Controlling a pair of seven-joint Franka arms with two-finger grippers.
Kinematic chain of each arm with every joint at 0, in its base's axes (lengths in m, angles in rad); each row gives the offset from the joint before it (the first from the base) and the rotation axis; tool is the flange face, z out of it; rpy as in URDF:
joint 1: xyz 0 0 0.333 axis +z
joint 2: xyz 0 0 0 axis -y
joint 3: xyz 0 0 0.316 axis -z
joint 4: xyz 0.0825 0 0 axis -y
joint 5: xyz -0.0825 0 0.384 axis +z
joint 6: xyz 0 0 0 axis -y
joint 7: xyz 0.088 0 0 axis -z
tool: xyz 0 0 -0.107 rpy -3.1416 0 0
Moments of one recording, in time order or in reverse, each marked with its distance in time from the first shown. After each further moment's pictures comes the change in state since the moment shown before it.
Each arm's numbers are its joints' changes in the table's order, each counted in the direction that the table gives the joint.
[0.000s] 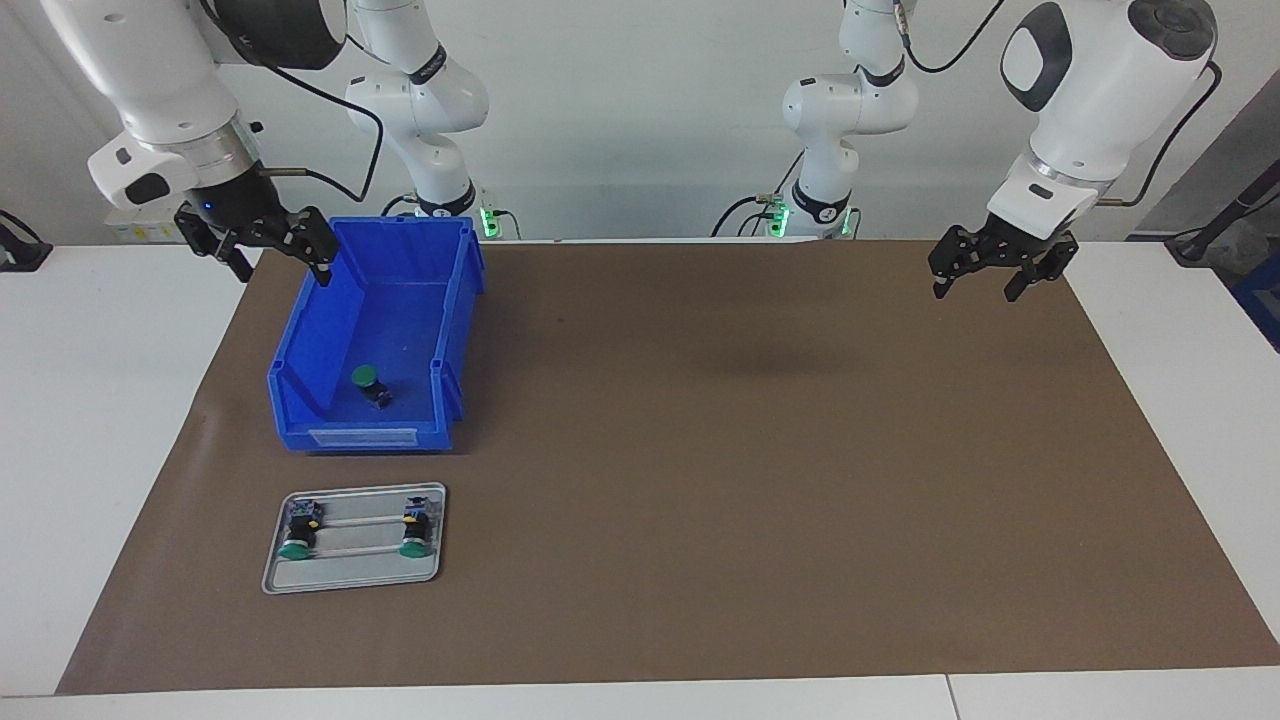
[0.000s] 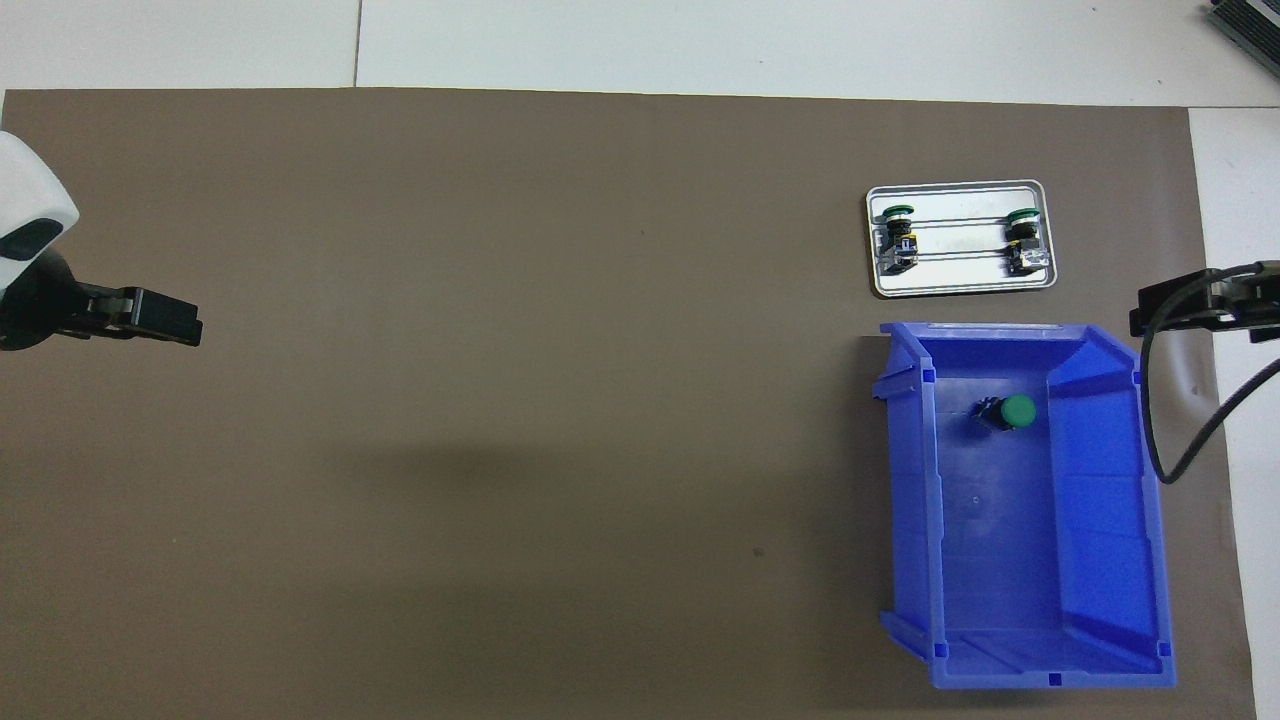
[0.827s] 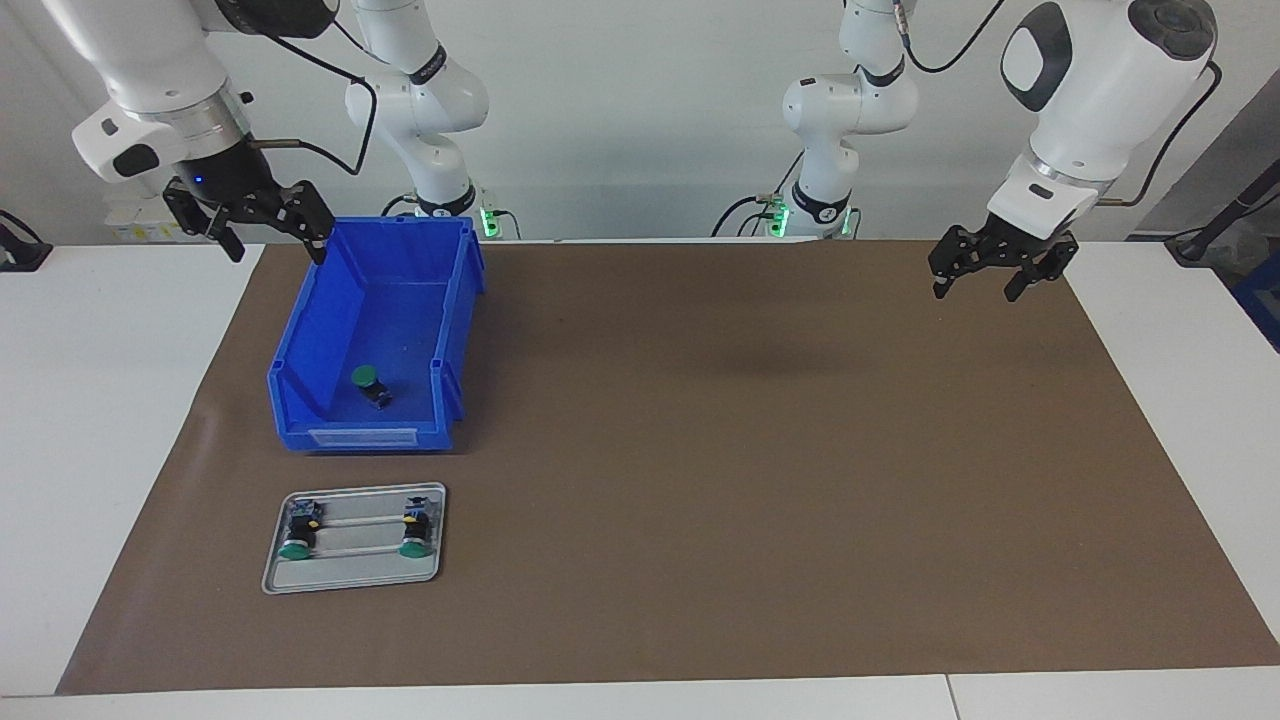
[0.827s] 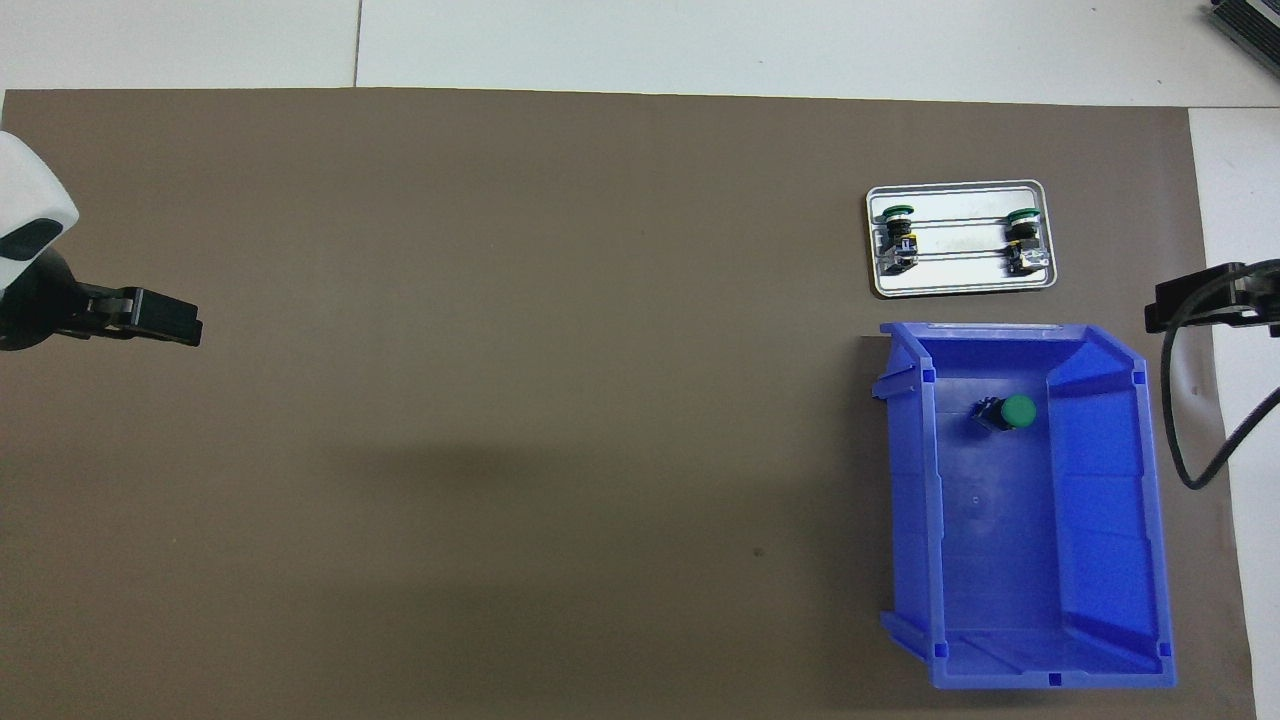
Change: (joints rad) left arm 0.000 0.000 0.000 0.000 0.000 0.000 0.000; right arm 0.003 -0.010 -0.001 0.056 0.003 -0.038 -0.009
